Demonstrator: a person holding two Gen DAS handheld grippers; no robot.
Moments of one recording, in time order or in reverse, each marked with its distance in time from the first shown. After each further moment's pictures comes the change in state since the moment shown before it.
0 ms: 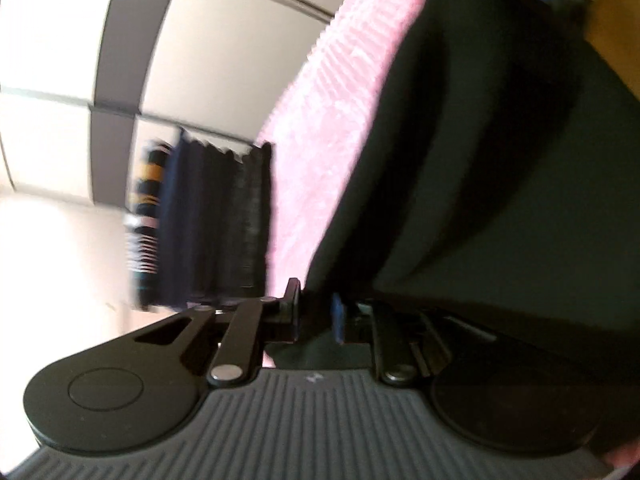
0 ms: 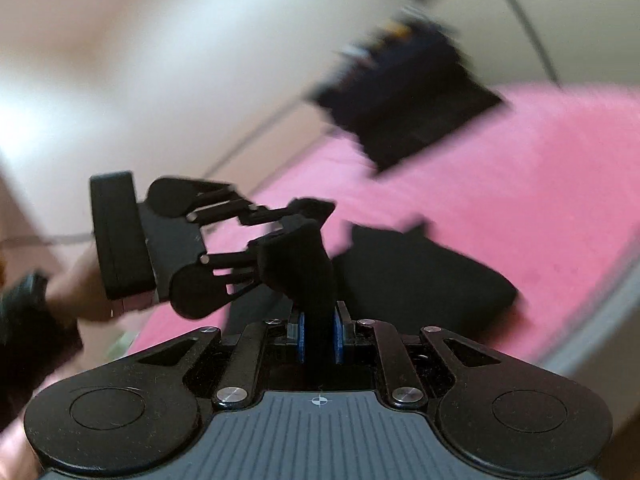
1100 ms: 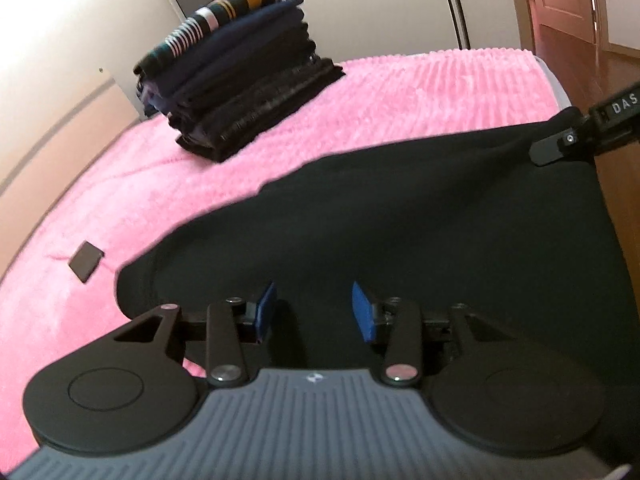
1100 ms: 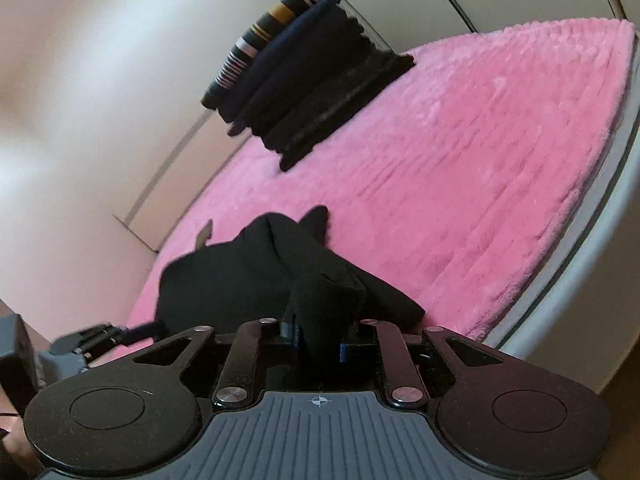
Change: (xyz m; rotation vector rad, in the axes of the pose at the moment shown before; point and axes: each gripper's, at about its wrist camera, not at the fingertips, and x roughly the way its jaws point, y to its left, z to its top) left arm -0.050 -0.019 -0.070 -0.828 0.084 -0.116; right arm 0.021 -0.067 0.019 0.133 0.004 -0.130
